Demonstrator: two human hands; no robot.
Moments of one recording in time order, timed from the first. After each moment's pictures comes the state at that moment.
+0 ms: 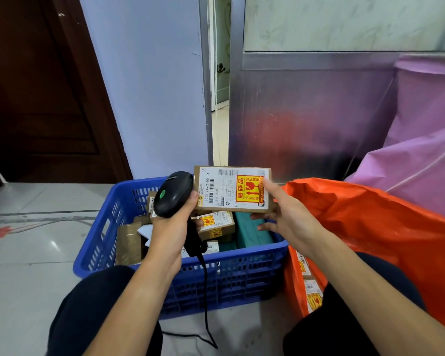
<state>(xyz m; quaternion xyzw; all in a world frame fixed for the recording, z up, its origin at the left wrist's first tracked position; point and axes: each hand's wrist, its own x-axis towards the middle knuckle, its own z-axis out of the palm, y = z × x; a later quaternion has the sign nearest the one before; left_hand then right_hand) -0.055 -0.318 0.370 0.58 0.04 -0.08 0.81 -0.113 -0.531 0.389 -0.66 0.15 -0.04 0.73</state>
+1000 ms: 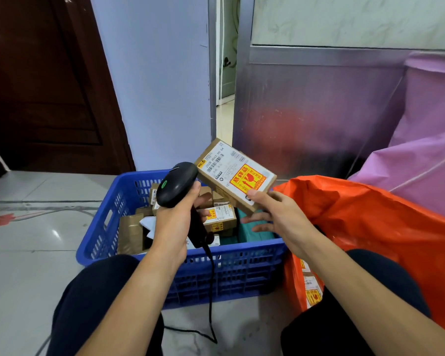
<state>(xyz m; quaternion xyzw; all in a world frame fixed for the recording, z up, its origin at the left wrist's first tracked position) -0.059 -0.320 0.375 0.57 0.05 -0.06 0.82 -0.113 -0.515 0.377 -0.66 0.12 -0.04 0.74</state>
